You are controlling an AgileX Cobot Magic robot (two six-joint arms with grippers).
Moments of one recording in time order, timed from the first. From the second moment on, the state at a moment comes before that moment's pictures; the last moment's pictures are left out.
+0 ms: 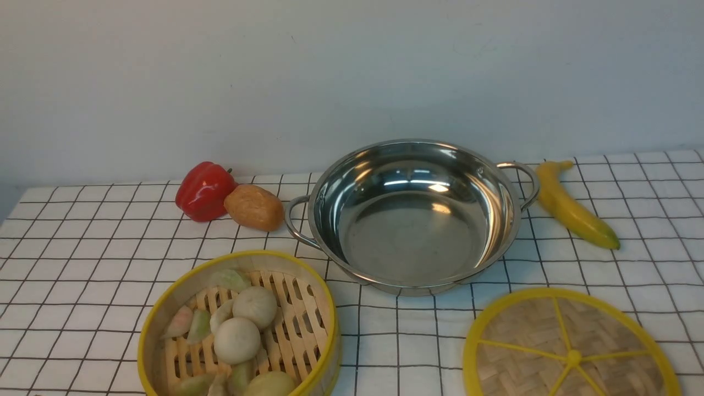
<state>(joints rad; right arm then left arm) 0.01 0.00 0.01 -0.03 0.31 0.15 0.09 0.00 0.01 0.06 0.33 0.14</state>
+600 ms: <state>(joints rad) 0.01 0.00 0.01 -0.10 0.31 0.15 0.09 0.00 0.01 -0.04 0.33 0.09</state>
